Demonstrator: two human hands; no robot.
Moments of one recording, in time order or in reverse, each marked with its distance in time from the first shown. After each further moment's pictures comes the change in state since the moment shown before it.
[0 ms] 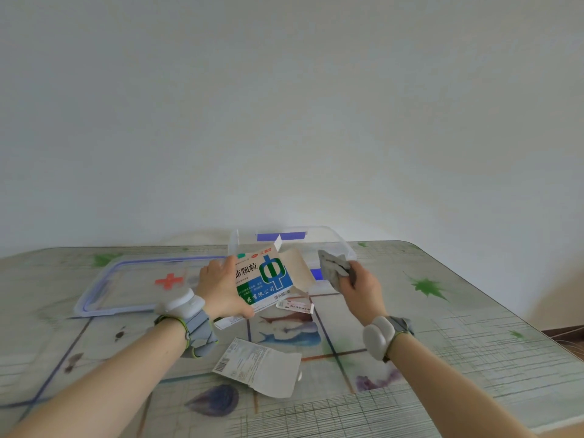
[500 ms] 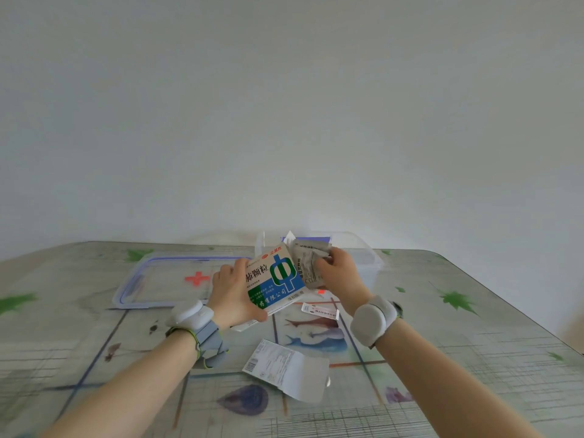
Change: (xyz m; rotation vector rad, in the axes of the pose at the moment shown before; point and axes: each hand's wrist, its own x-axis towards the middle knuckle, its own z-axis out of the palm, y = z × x) left_hand -0.015 -0.028 -0.003 -0.143 0.116 0.072; right_hand 0.005 -0.113 0.035 0.404 -0.249 0.172
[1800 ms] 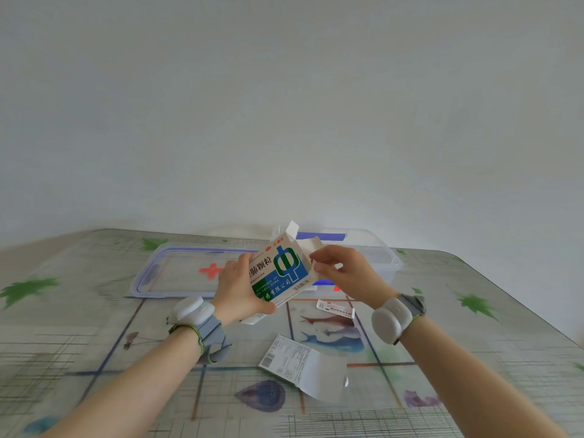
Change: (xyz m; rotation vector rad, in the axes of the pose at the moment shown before) left_hand -0.003 -0.024 -0.004 -0.174 0.030 -0.025; right_hand 0.011 0.010 -0.001 -0.354 -0.271 -0.358
